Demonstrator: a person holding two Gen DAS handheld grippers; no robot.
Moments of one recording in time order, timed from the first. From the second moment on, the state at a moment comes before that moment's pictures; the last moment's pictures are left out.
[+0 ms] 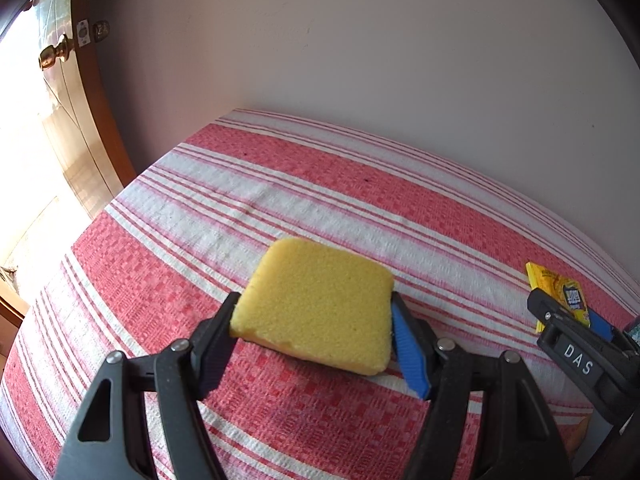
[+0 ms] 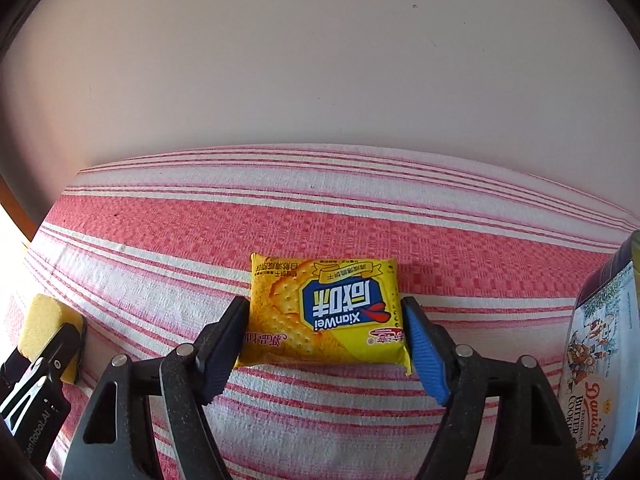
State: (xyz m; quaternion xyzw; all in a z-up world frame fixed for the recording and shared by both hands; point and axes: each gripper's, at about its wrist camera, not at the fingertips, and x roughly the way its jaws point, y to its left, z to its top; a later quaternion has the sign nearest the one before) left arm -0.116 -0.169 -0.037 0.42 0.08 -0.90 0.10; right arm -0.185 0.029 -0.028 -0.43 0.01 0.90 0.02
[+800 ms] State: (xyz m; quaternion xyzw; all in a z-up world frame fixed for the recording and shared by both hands) left arm -0.083 -0.136 -0.008 0.31 0.05 -0.95 0.07; right arm -0.032 0.079 0.027 -0.20 0.01 0.98 0.02
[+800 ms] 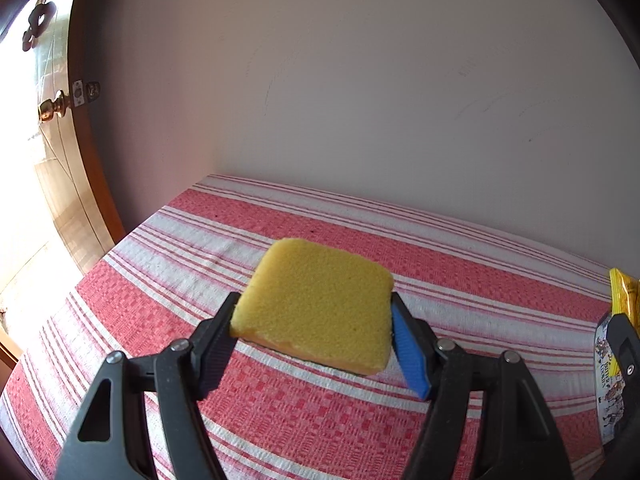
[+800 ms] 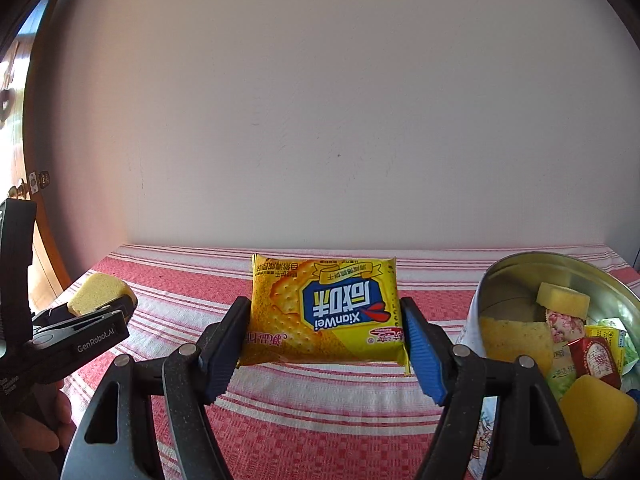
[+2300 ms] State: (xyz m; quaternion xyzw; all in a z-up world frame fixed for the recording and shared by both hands) left arm 0.001 0.000 0.010 0.27 0.01 -0.96 -0.02; right arm 0.064 0.172 0.046 -0.16 0.01 0.99 0.07
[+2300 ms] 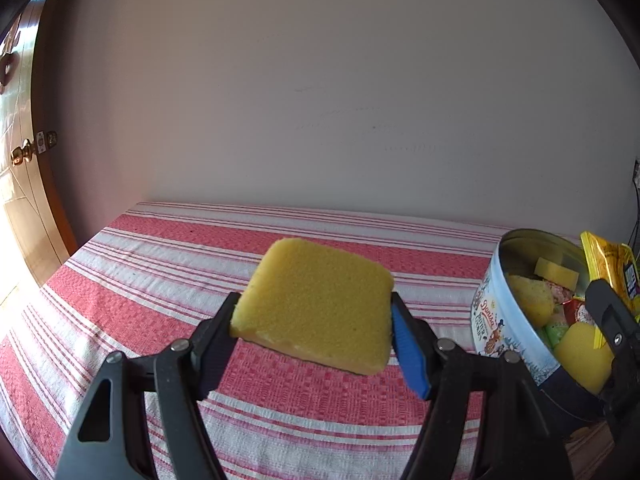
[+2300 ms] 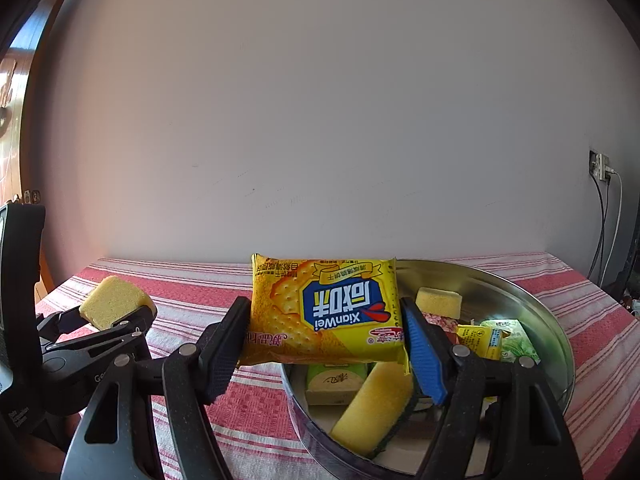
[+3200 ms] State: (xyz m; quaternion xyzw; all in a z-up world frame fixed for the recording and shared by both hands) left arm 0.033 0.136 0.051 0.24 -0.03 -0.96 -0.12; right arm 0.100 0.289 0.058 -0.13 0.02 0.98 0.16
